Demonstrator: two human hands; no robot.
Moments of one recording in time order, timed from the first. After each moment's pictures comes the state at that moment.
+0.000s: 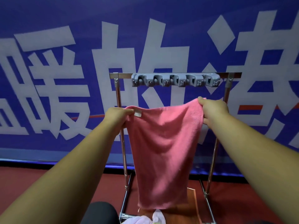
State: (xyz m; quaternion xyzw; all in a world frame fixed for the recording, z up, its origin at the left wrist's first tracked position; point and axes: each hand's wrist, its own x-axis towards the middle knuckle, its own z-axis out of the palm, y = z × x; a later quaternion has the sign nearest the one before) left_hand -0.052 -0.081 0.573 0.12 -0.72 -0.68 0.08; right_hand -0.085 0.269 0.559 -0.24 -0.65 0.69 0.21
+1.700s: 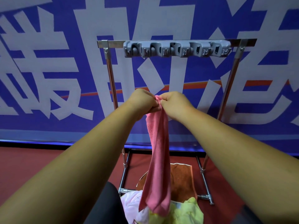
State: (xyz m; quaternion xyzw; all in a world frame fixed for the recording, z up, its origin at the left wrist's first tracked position) left_hand -0.053 0.001 0.541 -0.03 -0.79 -0.61 -0.04; right_hand -0.040 0.147 0.528 0.04 -0.92 0.37 0.09
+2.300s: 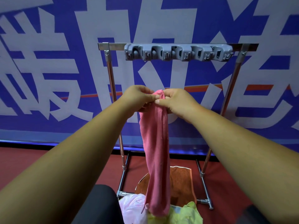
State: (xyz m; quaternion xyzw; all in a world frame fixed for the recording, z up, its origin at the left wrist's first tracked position) left_hand -0.068 -0.022 0.561 -0.08 -0.83 -0.56 -0.02; right_hand -0.053 0.160 0.542 0.11 -0.84 0.53 0.05
